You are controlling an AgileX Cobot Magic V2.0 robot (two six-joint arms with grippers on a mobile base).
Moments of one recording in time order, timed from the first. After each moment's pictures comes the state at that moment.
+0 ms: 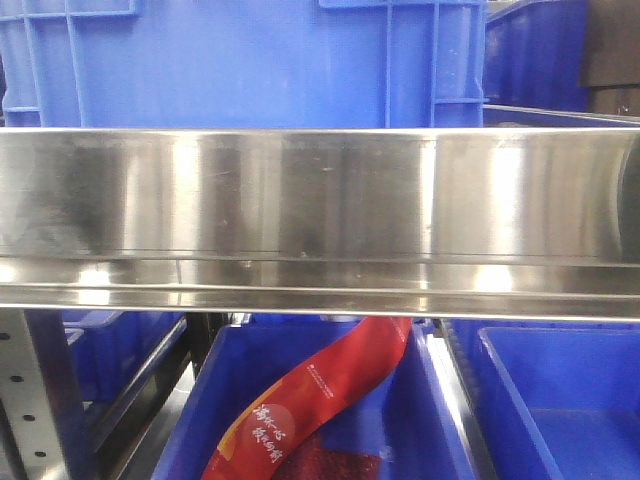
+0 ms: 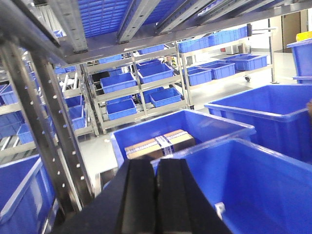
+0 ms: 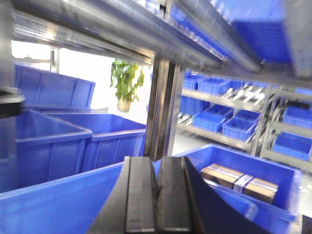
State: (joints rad) left arm -0.34 1.14 -1.24 0.13 0.08 0.11; right arm 0.30 0.99 -1.16 0.03 0.09 -0.11
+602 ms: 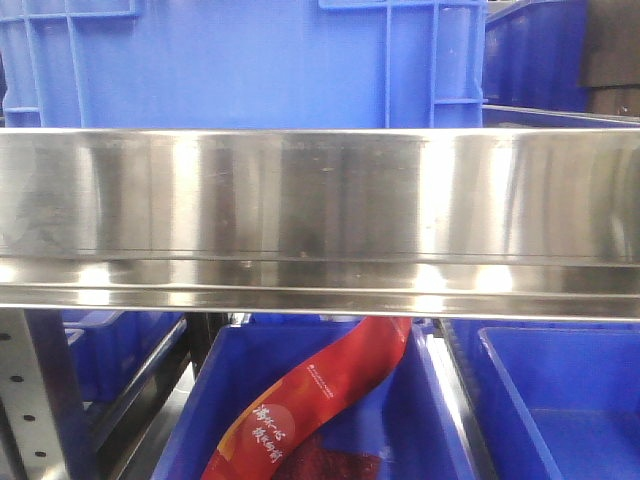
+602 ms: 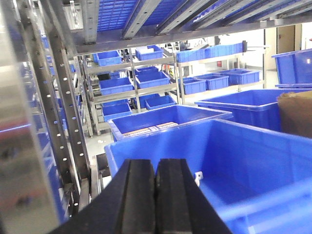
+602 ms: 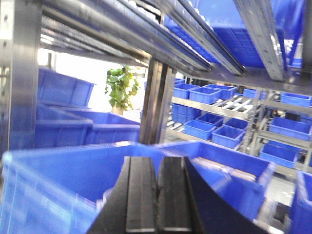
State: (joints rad) left arm -0.34 0.66 -0.78 0.06 0.07 0.11; right arm 0.30 0.57 -0.84 -0.02 0.17 -0.11
